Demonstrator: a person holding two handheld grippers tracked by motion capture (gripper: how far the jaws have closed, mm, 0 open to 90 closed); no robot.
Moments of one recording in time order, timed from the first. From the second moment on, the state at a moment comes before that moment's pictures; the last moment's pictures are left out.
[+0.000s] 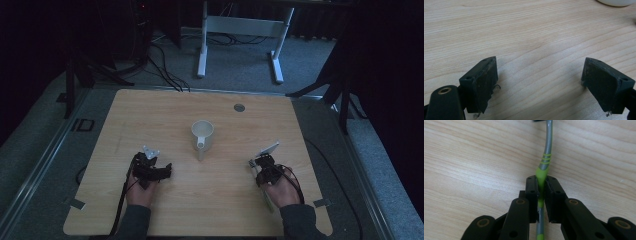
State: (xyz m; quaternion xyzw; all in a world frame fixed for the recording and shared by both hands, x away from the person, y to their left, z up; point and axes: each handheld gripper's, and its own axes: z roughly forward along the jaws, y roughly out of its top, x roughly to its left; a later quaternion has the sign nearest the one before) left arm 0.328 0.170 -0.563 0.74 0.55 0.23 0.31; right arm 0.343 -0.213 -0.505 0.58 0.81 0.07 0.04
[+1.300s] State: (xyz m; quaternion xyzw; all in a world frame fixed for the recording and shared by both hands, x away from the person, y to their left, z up) left arm 0.328 0.170 -0.563 0.74 0.55 0.23 0.31; right arm 0.349 -0.218 -0.472 0.58 0.79 0.16 0.09
